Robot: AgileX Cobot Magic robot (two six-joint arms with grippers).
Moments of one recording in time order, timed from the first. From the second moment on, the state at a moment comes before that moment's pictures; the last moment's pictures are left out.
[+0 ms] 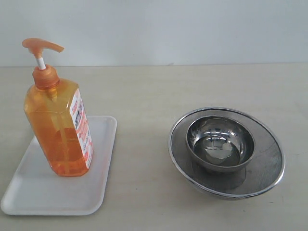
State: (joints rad) left arm -0.80 0.36 -0.53 -1.40 -0.26 1.32; right arm 0.43 0.33 -0.51 -0.50 0.44 0.43
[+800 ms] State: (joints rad) left arm -0.80 0.35 -0.55 -1.44 -0.73 1.59; right arm 0.43 0.44 -0.51 -0.51 0.30 0.43
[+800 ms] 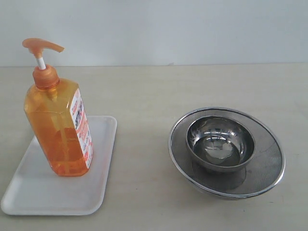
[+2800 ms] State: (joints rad) left arm -0.80 0.35 -0.56 -1.63 -0.94 1.83; right arm 0.37 0.21 -0.30 -0.54 0.31 0.48
